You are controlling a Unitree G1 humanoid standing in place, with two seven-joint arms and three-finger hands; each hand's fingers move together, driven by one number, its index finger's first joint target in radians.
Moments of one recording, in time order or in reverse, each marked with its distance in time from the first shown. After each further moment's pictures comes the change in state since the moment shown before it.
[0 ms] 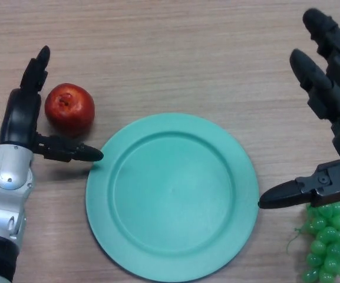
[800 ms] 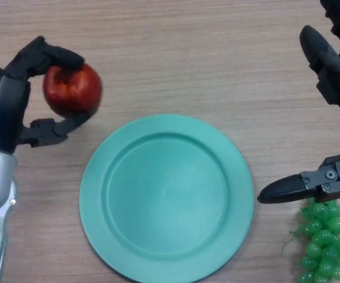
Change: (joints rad) left arm 0.276 0.011 0.041 -0.744 0.105 0.145 -0.111; right arm -0.041 -0.001 0.006 -0.115 0.018 0.053 -0.062
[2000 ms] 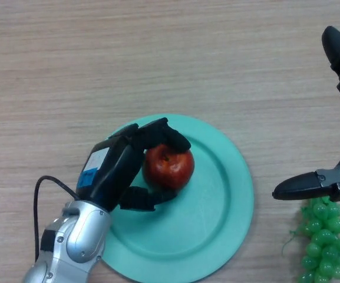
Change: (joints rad) left arm 0.100 -0.157 -0.315 0.072 0.290 -0.058 0.036; right arm 0.032 -0.012 -0.062 -0.016 0.000 0.008 -0.006
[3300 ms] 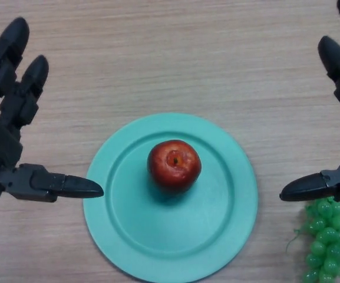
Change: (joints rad) left arm 0.134 0.078 0.472 -0.578 -0.939 0.479 -0.176; right arm 0.015 -0.008 -0.039 0.099 0.039 -0.055 0.078
